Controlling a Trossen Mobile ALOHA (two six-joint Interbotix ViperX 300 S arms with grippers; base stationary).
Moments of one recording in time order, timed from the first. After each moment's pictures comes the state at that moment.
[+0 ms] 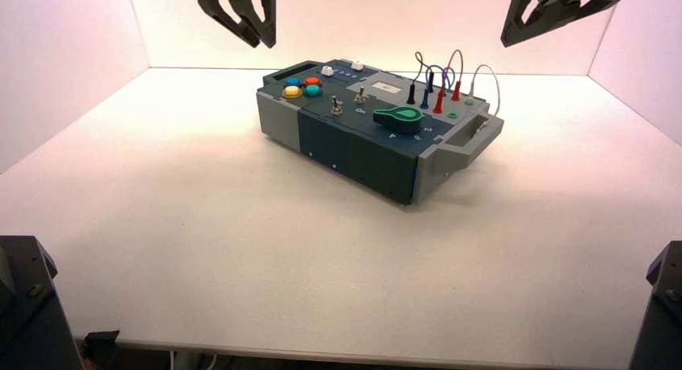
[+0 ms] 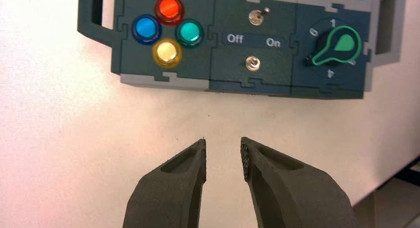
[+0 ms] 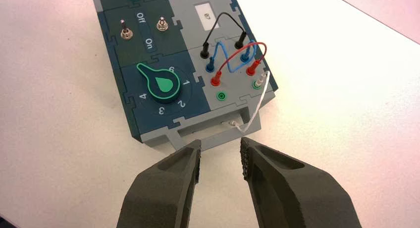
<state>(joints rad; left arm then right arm) -0.41 -0.09 0.58 -0.28 0.75 0.39 0.53 -0.69 1.05 -0.28 0.52 0.20</state>
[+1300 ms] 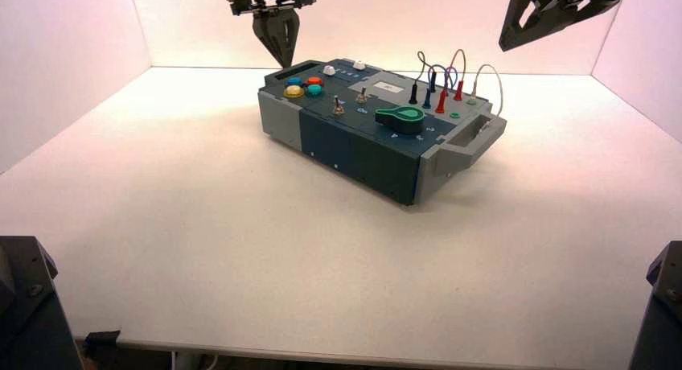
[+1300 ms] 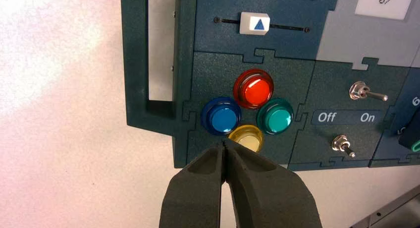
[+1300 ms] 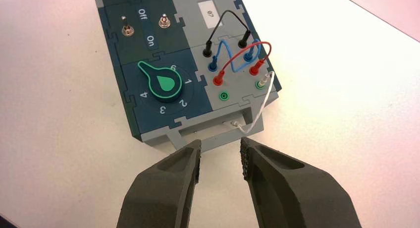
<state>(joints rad) -0.32 0.58 -0.20 -0.21 1.21 0.38 0.54 -0.67 1.05 -0.29 0.52 0.20</state>
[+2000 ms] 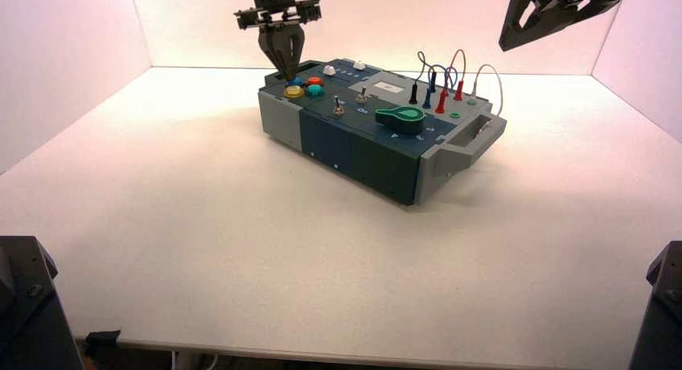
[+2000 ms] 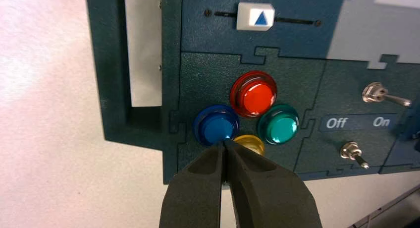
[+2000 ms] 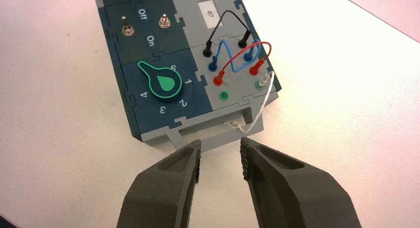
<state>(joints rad) -0.34 0.63 -0.21 -0.22 1.22 0.38 0.54 -0.67 1.05 -0.29 0.52 0.20</state>
